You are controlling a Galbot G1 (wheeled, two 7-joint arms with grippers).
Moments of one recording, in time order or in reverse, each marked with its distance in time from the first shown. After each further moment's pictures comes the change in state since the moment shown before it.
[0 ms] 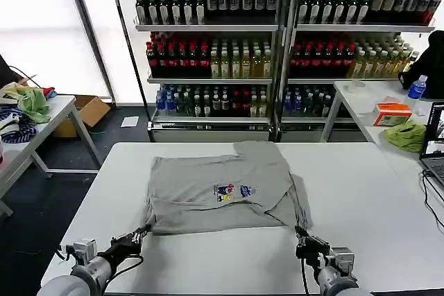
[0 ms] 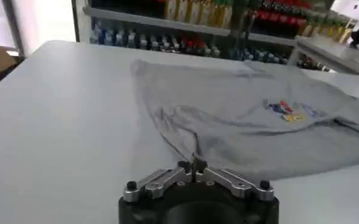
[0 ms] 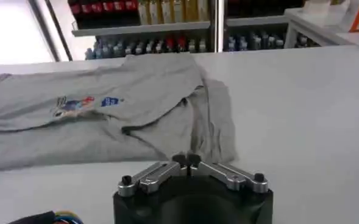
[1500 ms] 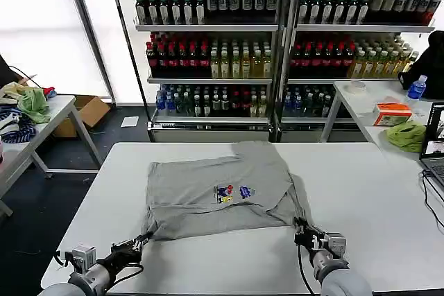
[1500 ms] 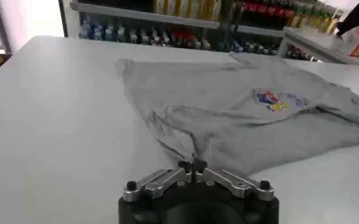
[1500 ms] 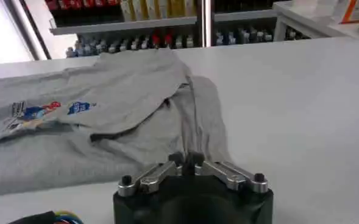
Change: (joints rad) left arm 0.033 0.019 -0.010 -0.019 0.011 0.001 0.027; right arm 0.190 0.026 -0.050 -0.166 0.059 -0.055 0.037
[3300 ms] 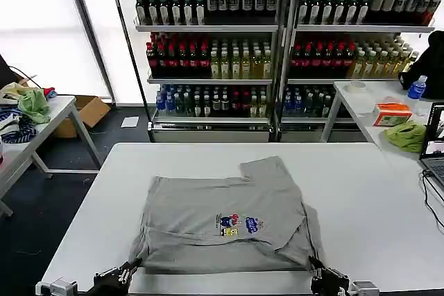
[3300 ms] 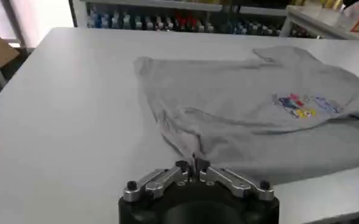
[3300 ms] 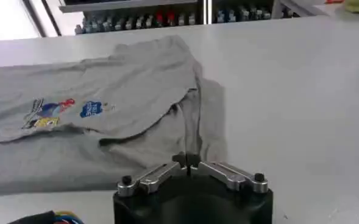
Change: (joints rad) left arm 0.324 -0.064 -0.183 -0.197 0.106 0.029 0.028; right arm -0.431 -0.031 0.190 0.322 -0.032 -0.009 -0.028
